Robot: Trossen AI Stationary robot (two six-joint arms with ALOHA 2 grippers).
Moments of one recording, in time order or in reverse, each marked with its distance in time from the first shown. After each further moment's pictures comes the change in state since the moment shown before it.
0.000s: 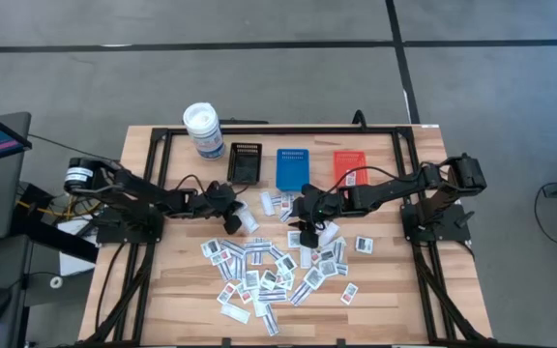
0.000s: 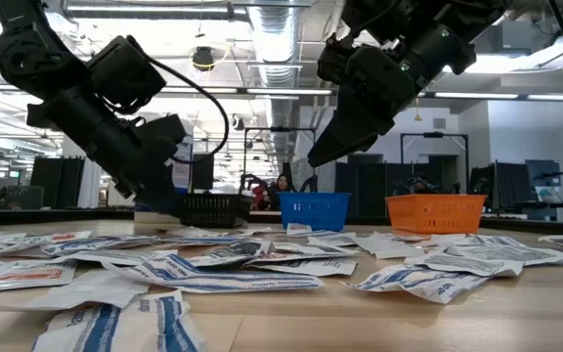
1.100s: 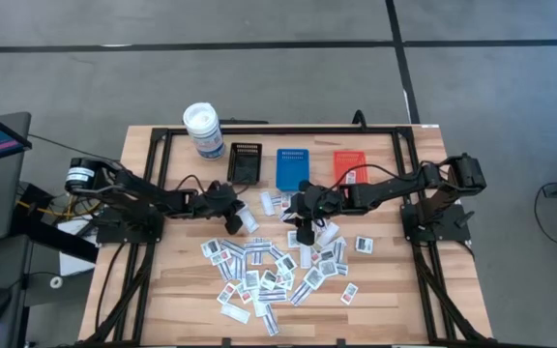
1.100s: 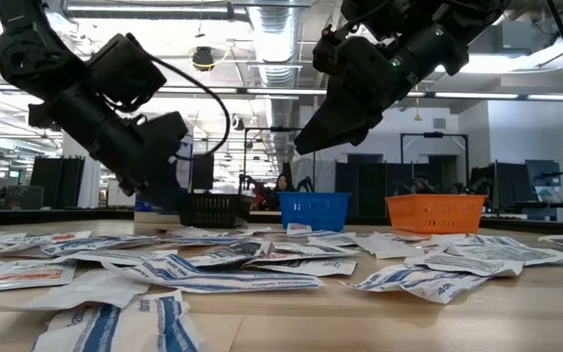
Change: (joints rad) left arm -0.007 0.017 0.003 0.024 -0.019 0.000; right arm -0.016 0.000 0.000 0.087 0.000 0.002
